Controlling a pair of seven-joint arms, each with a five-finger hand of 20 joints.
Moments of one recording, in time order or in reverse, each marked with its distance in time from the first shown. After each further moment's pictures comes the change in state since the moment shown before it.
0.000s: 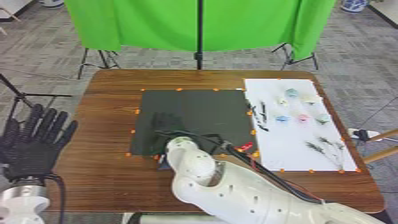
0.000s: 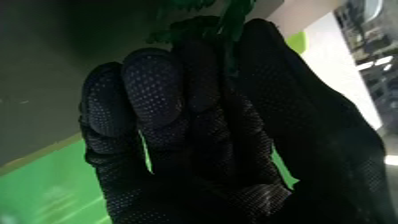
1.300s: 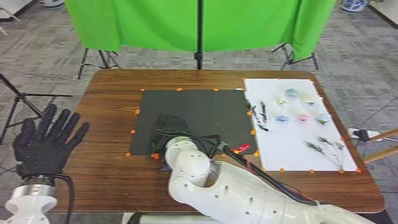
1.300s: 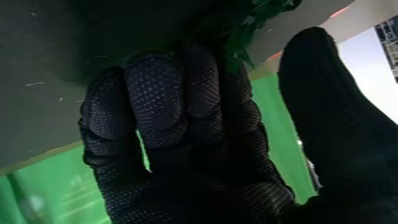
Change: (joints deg) left arm -1.3 0.3 1.8 1.4 0.1 -2.3 -3.0; right arm -0.7 -1.8 1.1 0.7 -1.5 -2.9 8.2
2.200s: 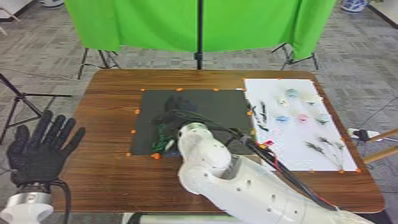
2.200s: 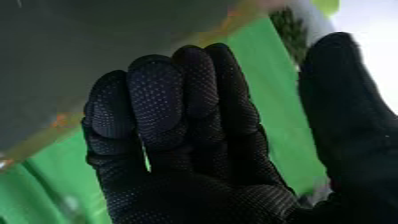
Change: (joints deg) left arm 2.9 -2.2 -1.7 -0.4 0.1 -1.5 0.1; right arm -3.7 5.5 8.9 -11.3 1.6 5.2 -2.8
